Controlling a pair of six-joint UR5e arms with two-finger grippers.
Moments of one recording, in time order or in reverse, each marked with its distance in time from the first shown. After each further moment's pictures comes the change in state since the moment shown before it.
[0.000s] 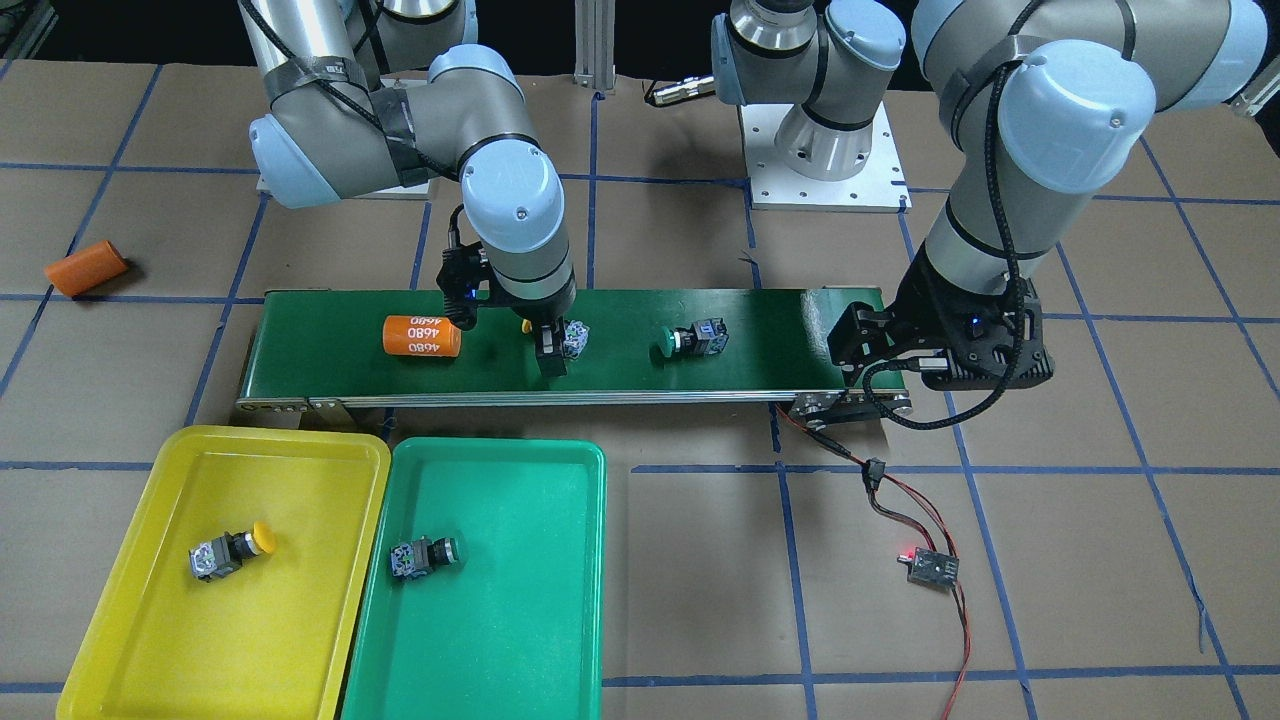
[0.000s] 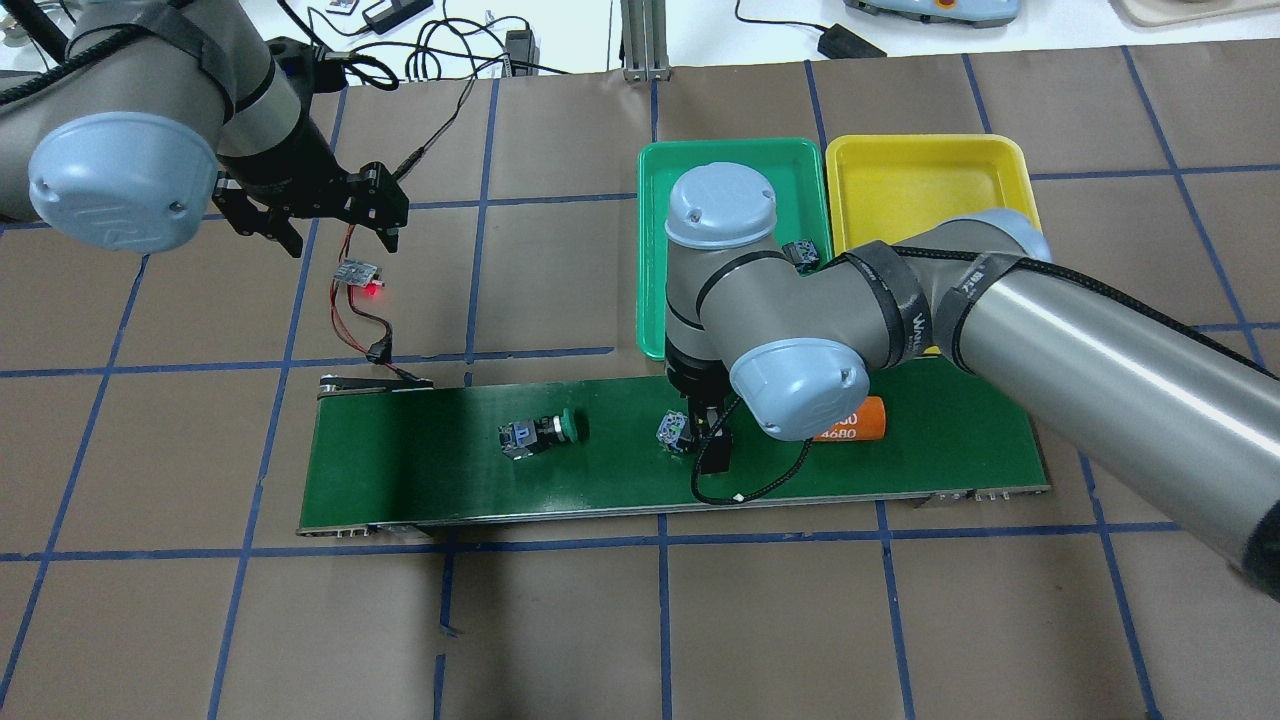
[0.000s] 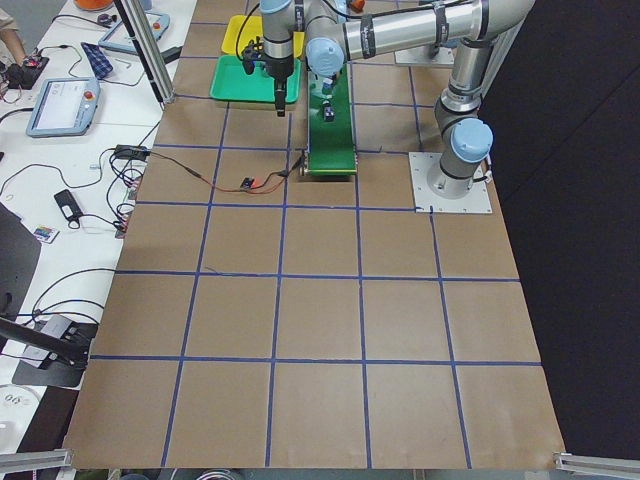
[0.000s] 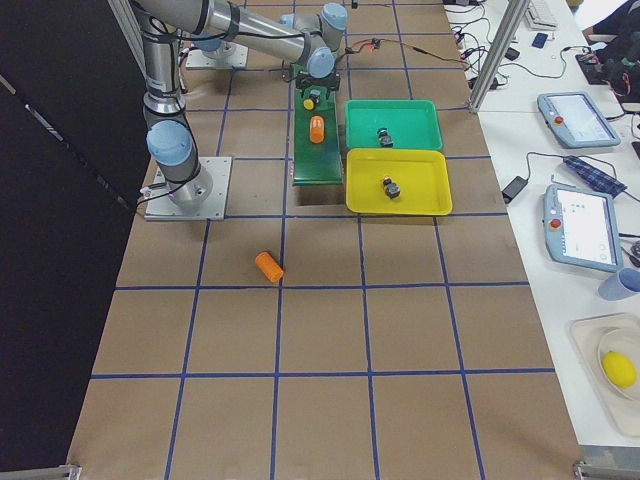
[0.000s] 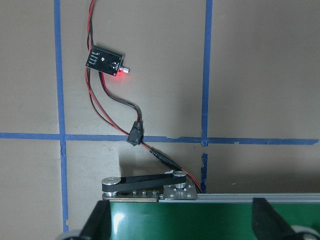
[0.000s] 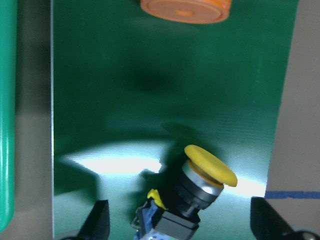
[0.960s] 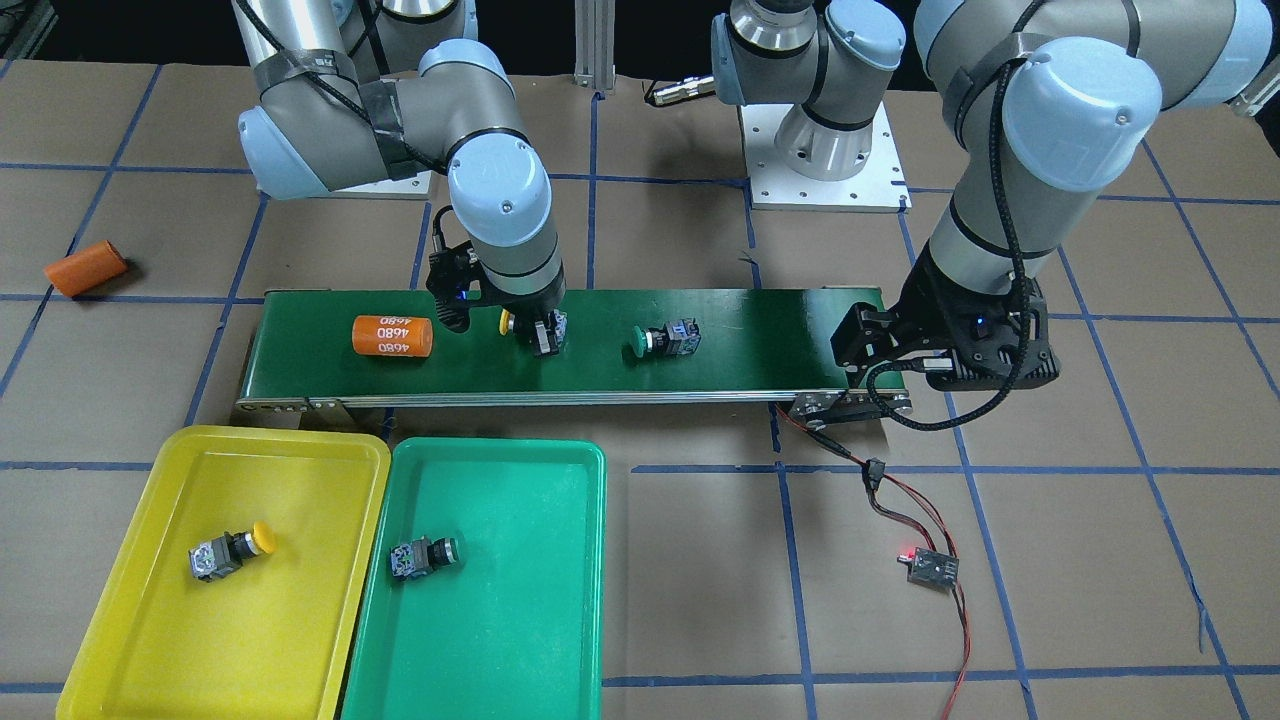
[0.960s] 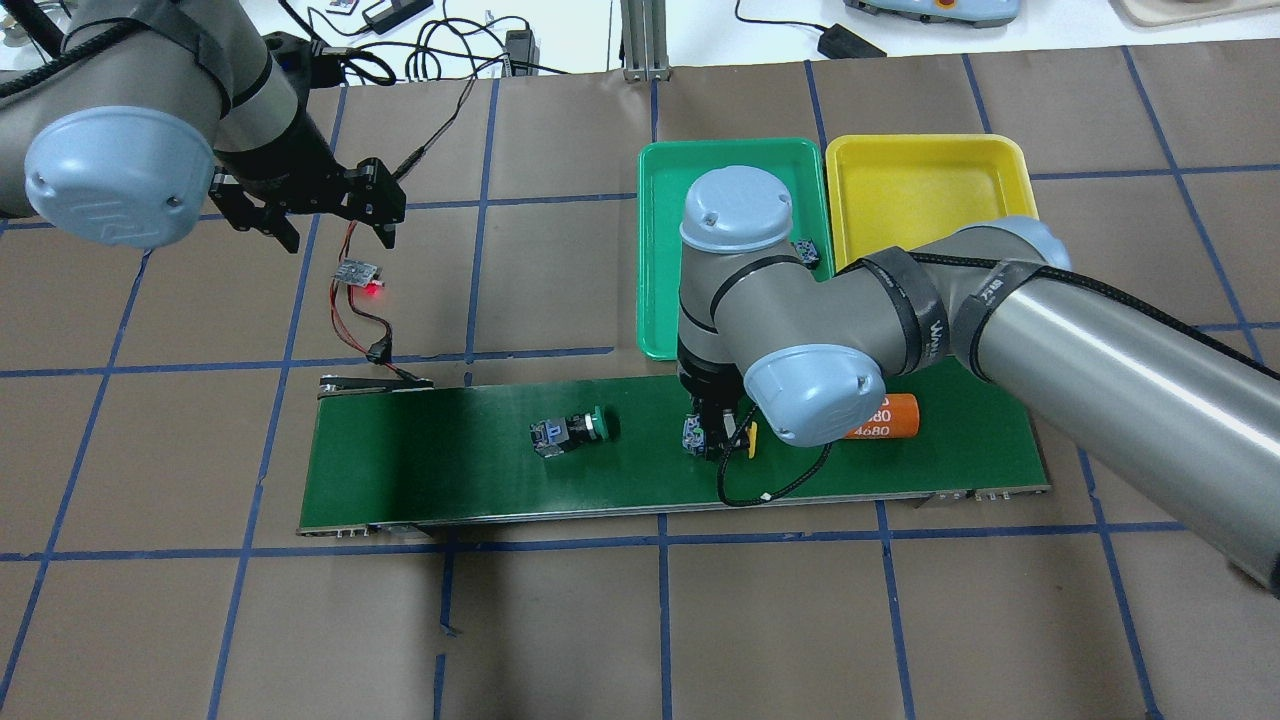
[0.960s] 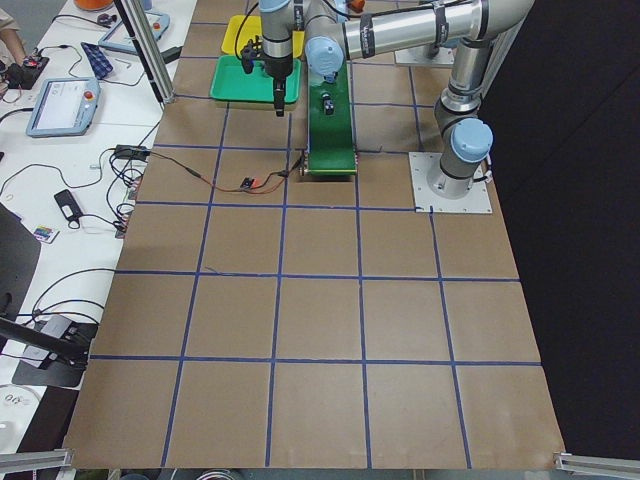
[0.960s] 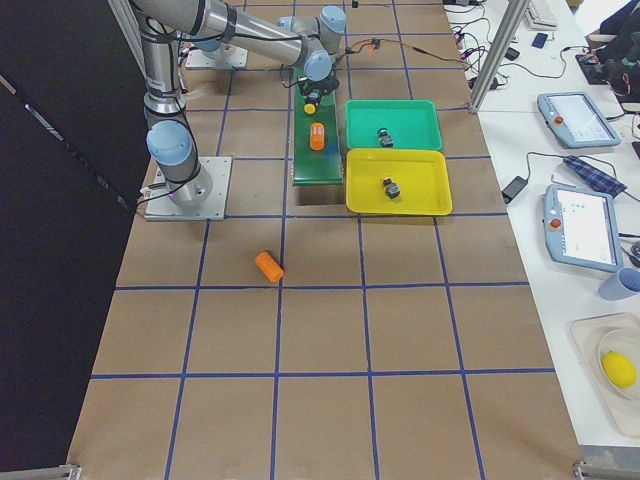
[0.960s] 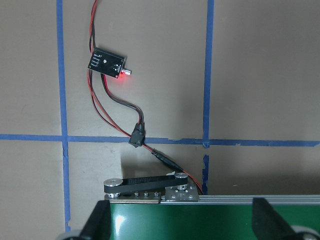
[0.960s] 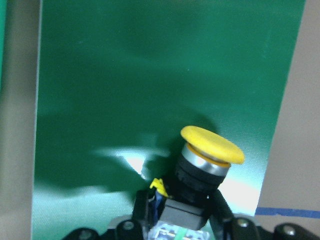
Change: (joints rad) left arm 0.001 -0.002 0.010 -0.003 0.005 0.002; right arm -0.019 -0.027 0.014 -0.007 -0.010 -0.134
